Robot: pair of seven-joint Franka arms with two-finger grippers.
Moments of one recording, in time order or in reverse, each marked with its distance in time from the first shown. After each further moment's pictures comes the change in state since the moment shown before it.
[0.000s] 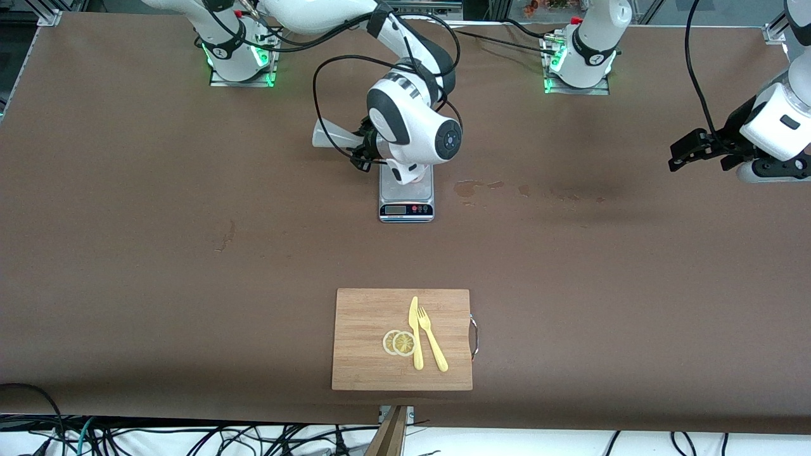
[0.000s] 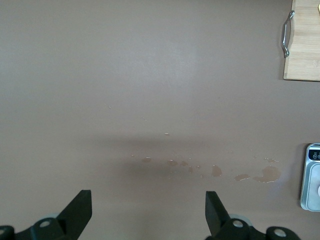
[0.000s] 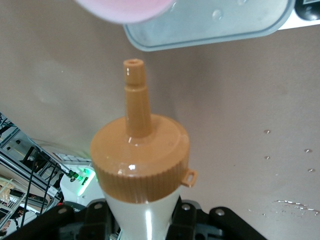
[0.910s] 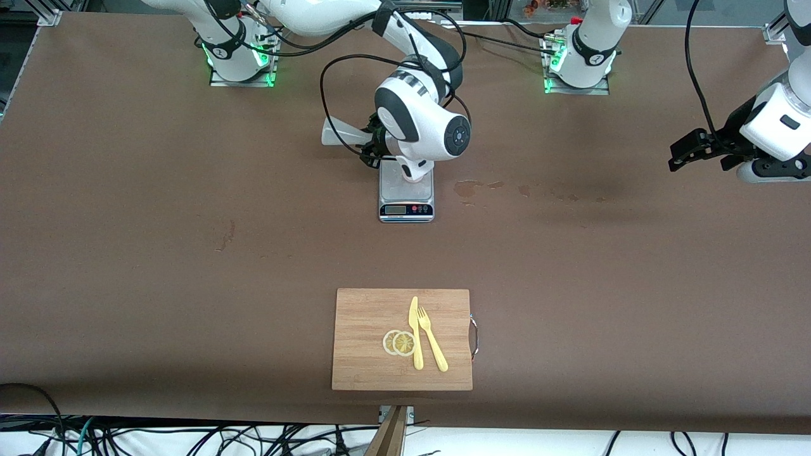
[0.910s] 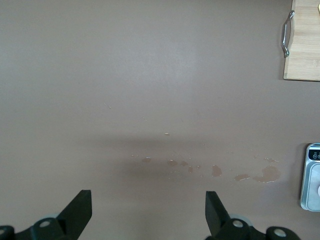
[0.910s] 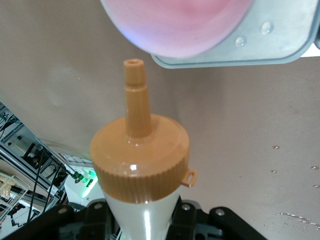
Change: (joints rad) left arm 0.000 0.000 0.000 0.000 0.000 0.000 0.000; right arm -0.009 0.024 0.059 0.051 0.000 -0.033 0.000
